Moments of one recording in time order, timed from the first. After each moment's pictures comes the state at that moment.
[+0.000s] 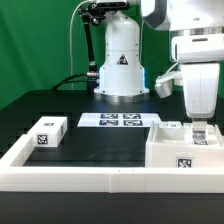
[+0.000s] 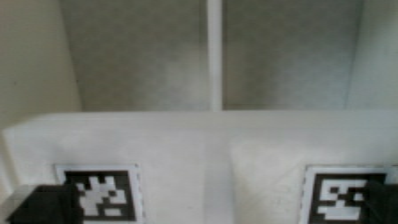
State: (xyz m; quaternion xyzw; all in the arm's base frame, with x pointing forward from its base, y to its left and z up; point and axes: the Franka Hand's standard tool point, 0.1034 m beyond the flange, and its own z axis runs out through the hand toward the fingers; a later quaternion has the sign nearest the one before) arm 0.569 0.096 0.058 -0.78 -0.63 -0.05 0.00
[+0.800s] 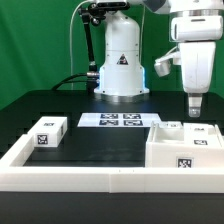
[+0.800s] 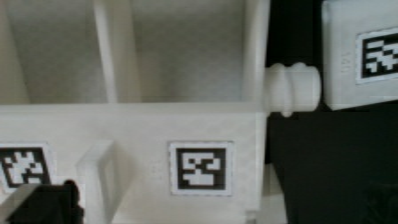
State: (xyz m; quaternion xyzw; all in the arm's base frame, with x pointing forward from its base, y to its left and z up) arm 0.522 0.097 0.082 -0.78 -0.63 -0.03 0.00
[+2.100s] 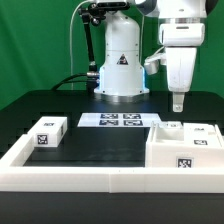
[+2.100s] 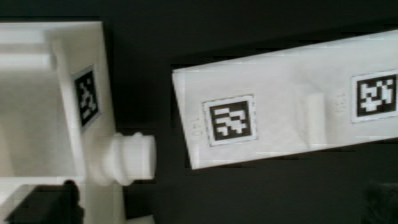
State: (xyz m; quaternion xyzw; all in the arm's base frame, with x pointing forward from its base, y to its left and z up) arm 0.448 0.088 0.073 -0.77 -0.64 -0.01 0.00
